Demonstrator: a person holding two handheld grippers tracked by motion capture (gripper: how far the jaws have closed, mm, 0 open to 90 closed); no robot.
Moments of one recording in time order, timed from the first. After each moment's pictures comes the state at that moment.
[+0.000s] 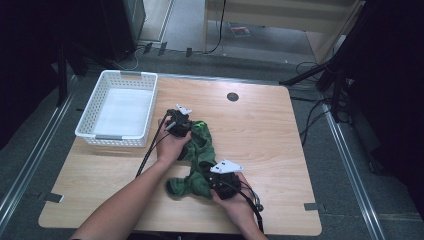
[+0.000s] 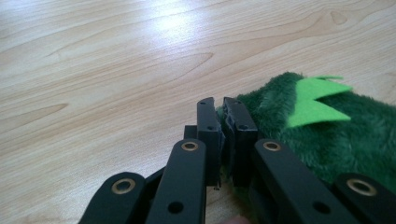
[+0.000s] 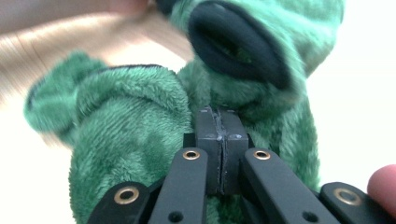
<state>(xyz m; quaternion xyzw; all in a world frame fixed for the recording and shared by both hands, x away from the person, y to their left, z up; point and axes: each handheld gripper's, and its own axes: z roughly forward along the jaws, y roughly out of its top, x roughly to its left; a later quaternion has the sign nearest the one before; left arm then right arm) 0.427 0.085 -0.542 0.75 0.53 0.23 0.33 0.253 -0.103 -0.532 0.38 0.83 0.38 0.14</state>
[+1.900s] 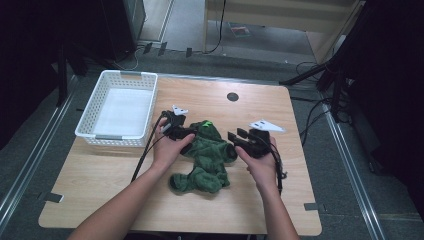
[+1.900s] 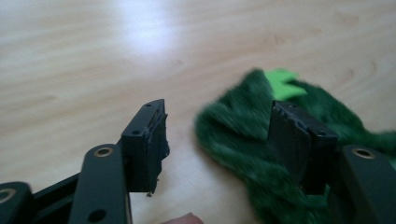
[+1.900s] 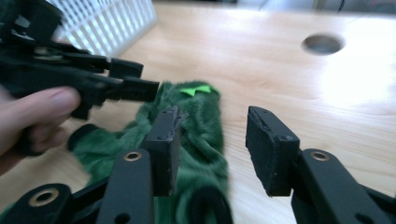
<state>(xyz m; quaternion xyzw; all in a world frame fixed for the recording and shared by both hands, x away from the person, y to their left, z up) 0.399 0.088 -0.525 0.74 0.52 0.19 0.37 0.352 -0.167 -0.474 0.46 0.74 0.46 0.15</state>
